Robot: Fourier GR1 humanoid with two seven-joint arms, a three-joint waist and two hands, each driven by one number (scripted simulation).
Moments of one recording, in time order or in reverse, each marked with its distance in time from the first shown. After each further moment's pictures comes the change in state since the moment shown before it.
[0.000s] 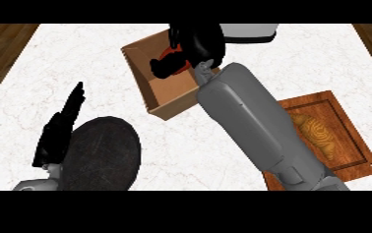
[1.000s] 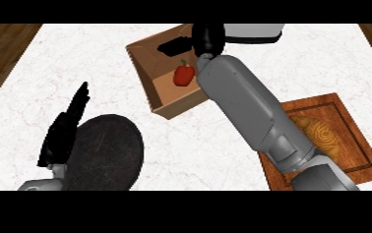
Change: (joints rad) left arm 0.000 -0.023 -0.013 -0.011 -0.015 -0.003 0.001; right arm -0.125 0.001 -0.015 0.426 -0.379 -0.555 -0.270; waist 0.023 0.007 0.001
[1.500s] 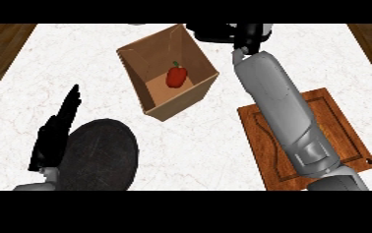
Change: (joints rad) left arm 0.024 0.014 0.034 -0.009 0.009 0.000 0.011; right arm 0.136 -0.075 -0.207 -0.163 -0.159 -0.087 -0.197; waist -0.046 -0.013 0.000
